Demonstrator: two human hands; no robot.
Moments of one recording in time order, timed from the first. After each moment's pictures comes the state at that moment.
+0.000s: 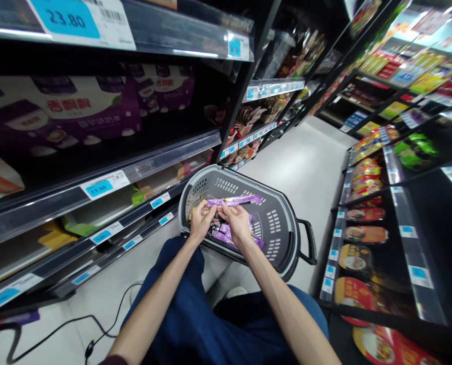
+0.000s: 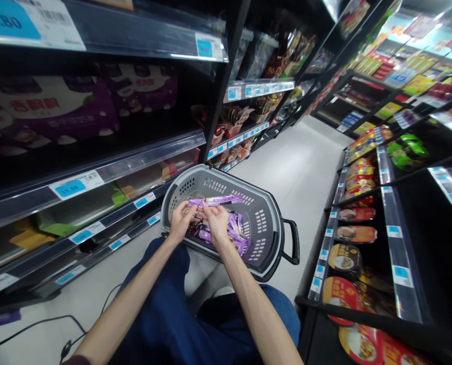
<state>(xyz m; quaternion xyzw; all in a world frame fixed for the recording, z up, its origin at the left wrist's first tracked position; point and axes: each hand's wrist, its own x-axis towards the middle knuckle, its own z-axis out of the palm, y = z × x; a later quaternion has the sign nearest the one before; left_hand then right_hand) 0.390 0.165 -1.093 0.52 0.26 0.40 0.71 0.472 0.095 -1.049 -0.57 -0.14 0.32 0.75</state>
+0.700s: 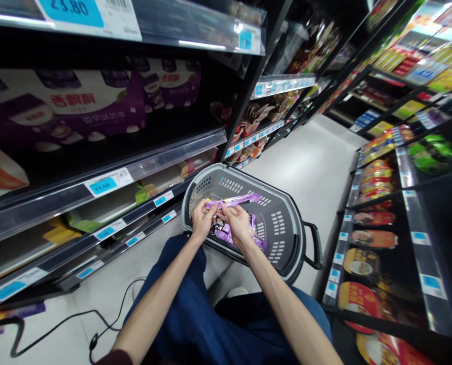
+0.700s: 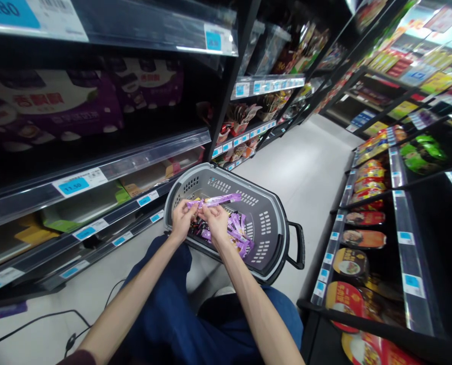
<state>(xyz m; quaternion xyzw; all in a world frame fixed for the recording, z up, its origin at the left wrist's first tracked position) 0.392 0.170 -1.102 0.51 0.30 0.42 0.69 0.468 0.101 -1.053 -0.57 -0.15 0.36 0.73</state>
